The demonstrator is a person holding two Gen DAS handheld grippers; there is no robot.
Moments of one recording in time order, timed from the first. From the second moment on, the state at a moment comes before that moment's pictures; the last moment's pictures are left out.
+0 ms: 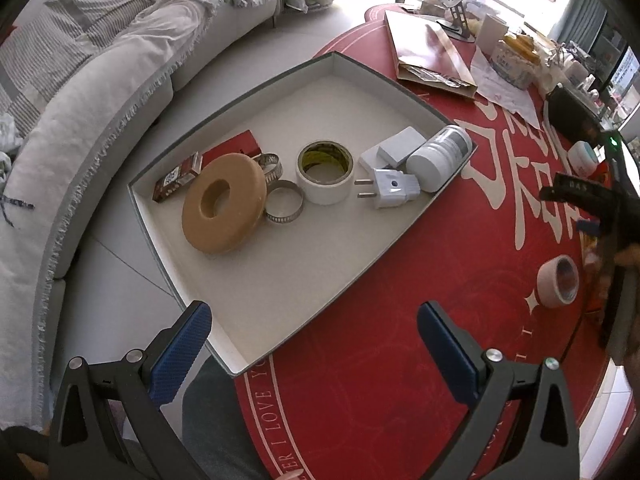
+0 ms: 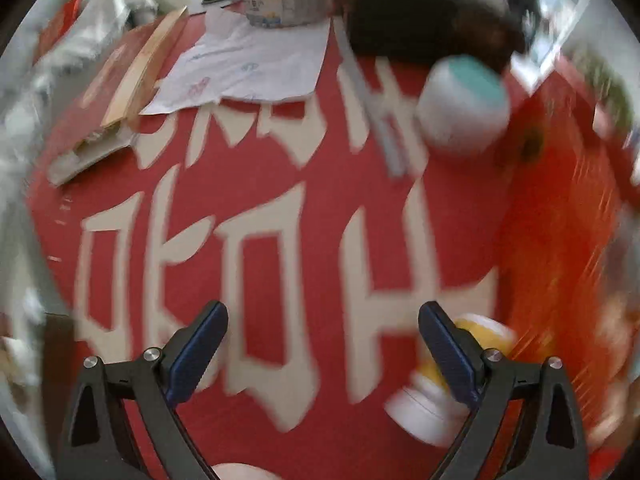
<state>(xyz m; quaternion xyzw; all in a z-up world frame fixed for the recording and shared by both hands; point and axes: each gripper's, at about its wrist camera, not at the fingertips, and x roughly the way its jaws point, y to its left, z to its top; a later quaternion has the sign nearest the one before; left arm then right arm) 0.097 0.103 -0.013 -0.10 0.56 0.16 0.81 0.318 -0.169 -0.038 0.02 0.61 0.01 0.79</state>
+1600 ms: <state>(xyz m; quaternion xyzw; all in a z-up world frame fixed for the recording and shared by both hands) 0.067 0.100 -0.019 -0.07 0.59 0.16 0.79 0.317 -0.174 -0.057 -0.08 0.57 -0.16 0.80</state>
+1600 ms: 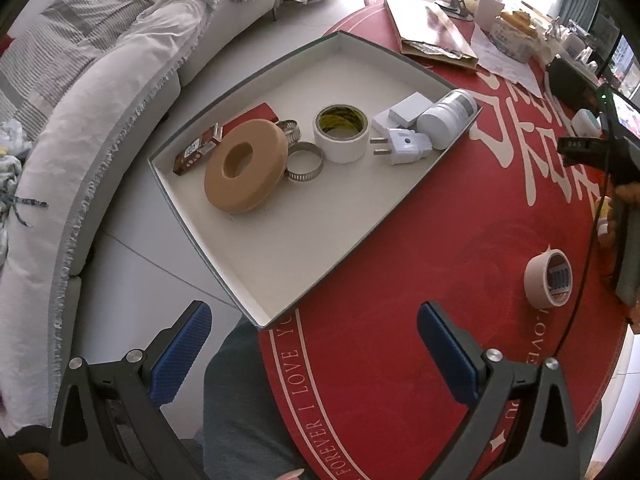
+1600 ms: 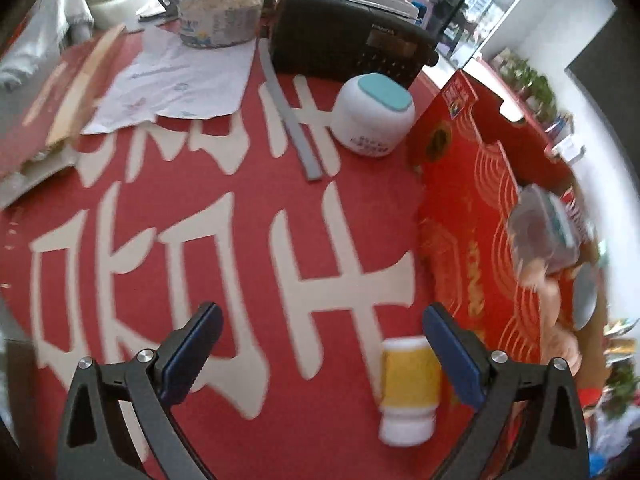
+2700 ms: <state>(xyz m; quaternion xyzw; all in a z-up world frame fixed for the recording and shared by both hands) 0.097 -0.022 0.006 0.04 0.55 0.04 0.84 0.116 -0.288 -0.057 0.06 0.58 -0.05 0.81</state>
